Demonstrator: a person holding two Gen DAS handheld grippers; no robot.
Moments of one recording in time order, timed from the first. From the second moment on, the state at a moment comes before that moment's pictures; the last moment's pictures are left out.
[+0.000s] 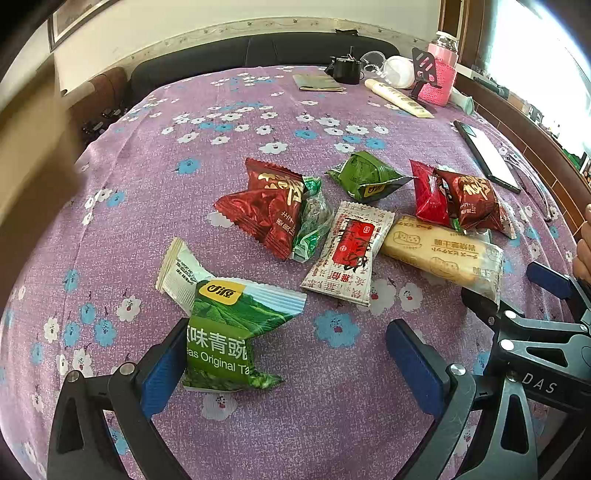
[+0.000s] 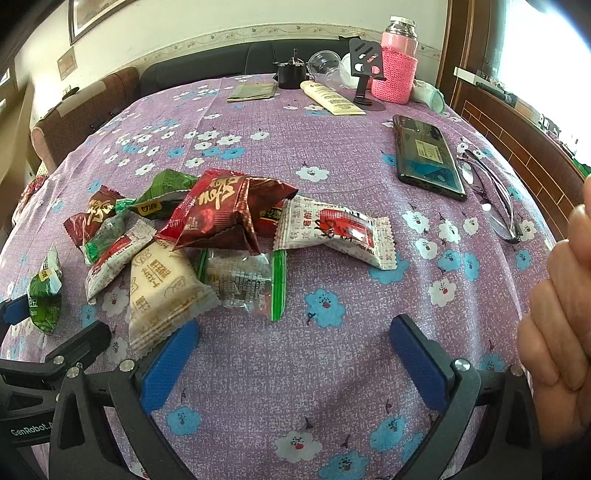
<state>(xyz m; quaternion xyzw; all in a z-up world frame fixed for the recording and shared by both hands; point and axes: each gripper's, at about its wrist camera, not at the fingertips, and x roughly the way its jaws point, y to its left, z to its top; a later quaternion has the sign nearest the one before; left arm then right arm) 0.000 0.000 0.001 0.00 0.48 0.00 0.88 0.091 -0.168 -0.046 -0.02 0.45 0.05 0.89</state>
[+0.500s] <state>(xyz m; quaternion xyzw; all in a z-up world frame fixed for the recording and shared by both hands) 0.001 0.000 0.000 0.00 0.48 0.00 0.88 0.091 -0.169 -0.047 -0.02 0.45 0.05 0.89</state>
